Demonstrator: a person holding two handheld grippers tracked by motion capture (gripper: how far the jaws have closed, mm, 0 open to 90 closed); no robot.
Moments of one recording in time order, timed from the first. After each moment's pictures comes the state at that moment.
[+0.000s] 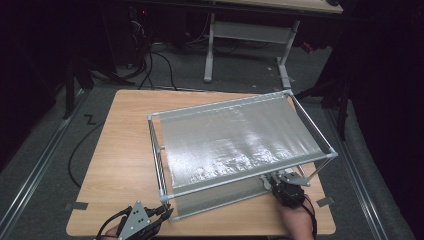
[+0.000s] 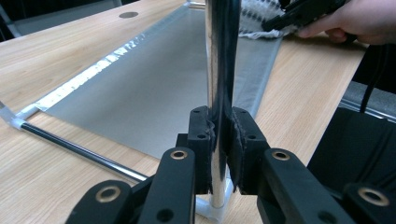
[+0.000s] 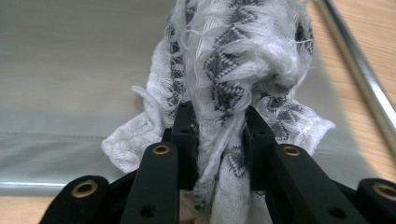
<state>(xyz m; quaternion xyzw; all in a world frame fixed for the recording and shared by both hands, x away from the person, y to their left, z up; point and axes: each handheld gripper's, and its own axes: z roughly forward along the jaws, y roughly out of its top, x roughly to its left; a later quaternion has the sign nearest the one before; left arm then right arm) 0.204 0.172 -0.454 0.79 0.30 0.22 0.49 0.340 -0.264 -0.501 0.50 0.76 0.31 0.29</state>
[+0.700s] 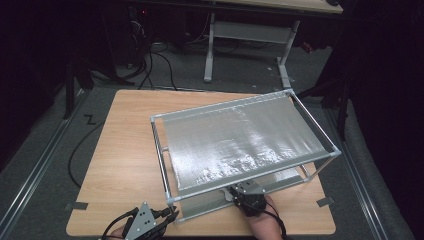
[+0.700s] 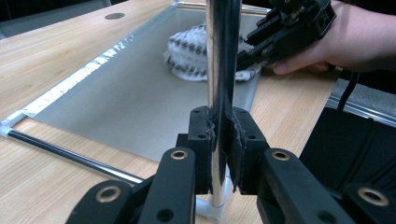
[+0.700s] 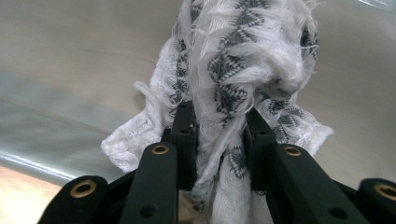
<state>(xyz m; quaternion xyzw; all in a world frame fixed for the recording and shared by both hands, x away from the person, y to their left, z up) 0.203 0.158 -0.454 0.79 0.29 0.21 0.49 0.312 -0.156 -0.502 0.37 0.83 0.33 0.25</state>
